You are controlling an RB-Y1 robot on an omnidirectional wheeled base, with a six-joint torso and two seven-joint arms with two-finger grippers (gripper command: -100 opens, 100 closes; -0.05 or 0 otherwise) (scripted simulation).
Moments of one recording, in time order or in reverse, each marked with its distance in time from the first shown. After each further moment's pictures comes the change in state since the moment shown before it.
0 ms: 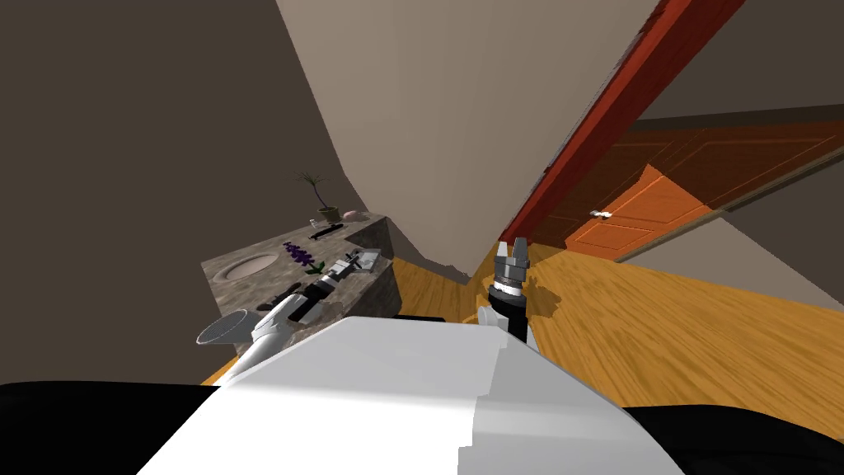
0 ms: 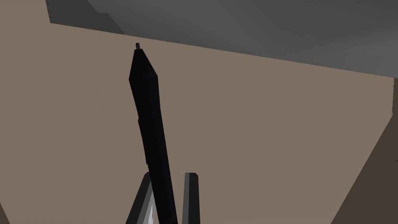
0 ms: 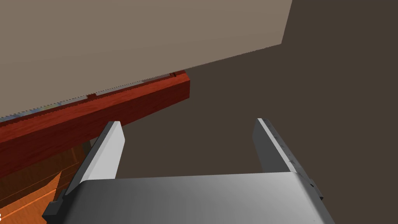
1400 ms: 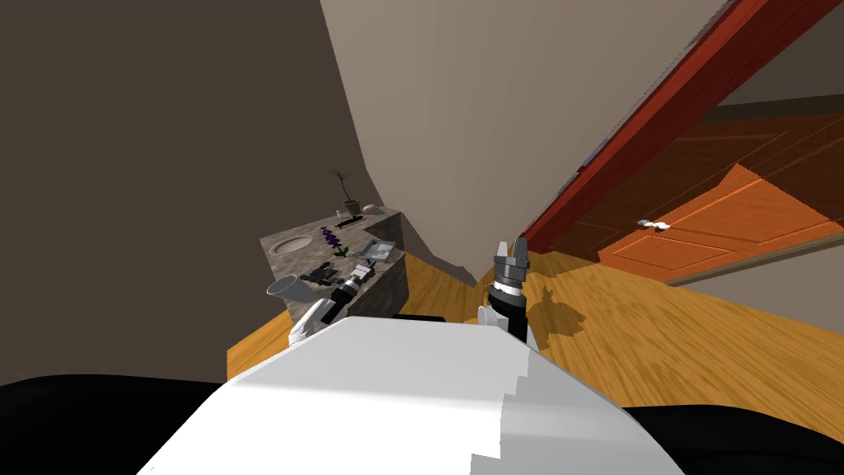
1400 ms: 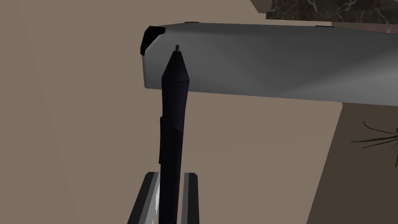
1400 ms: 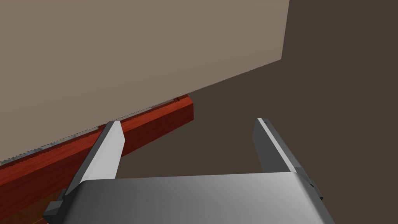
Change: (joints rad) left arm 0.069 -0.192 -0.130 -0.181 -0.085 0.218 -0.197; right arm 0.000 0.000 0.000 0.000 0.000 0.000 0.000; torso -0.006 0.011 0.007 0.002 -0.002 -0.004
